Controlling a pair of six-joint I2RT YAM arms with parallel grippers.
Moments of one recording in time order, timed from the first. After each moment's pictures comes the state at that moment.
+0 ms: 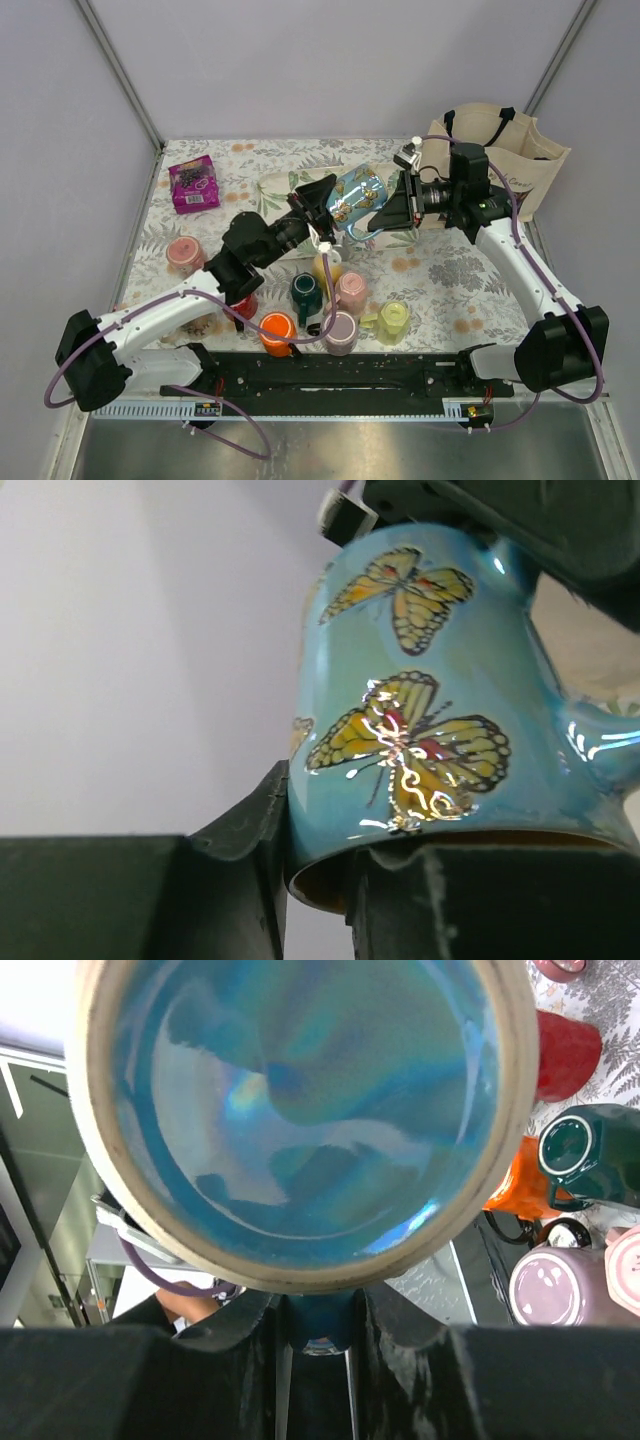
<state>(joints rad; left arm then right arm) -0.85 1.16 0.85 0.52 0.12 1.20 0.25 1.32 1.18 -0.23 -1.35 0.84</state>
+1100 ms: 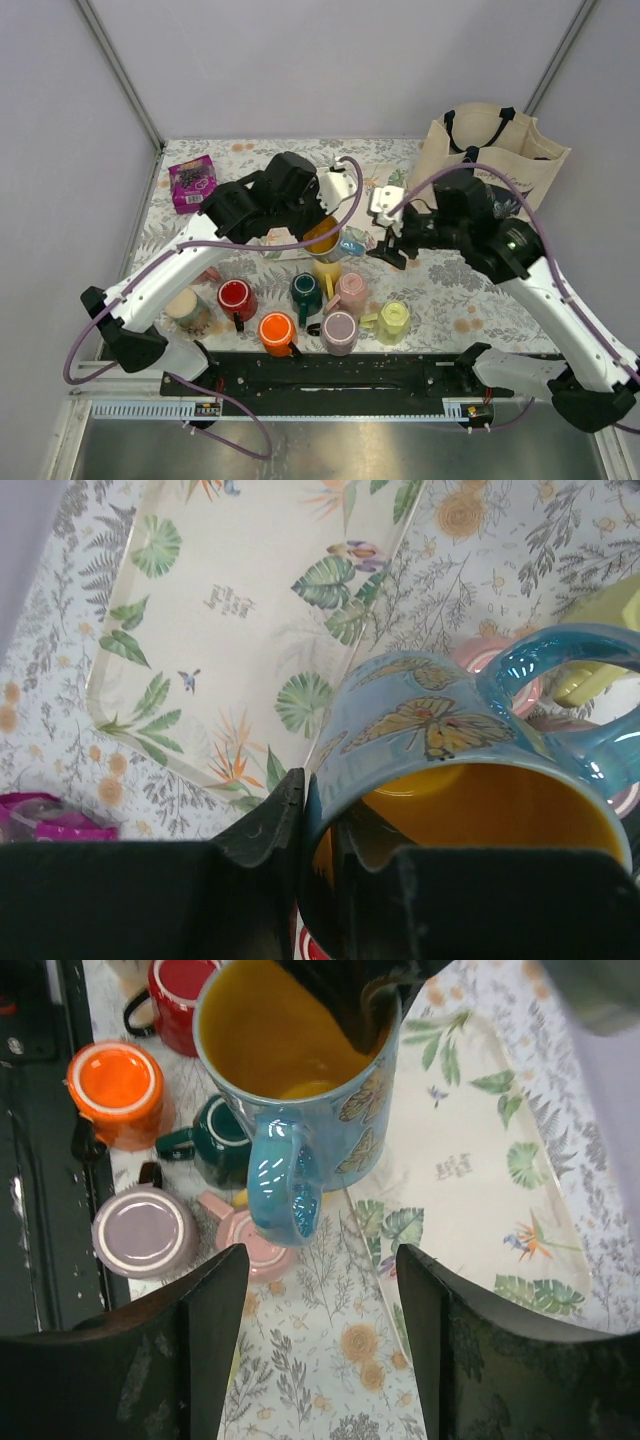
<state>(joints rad) -0.85 1.44 1.69 -0.97 -0.02 0.32 0.64 1.06 1.40 -0.81 -0.50 -0.55</state>
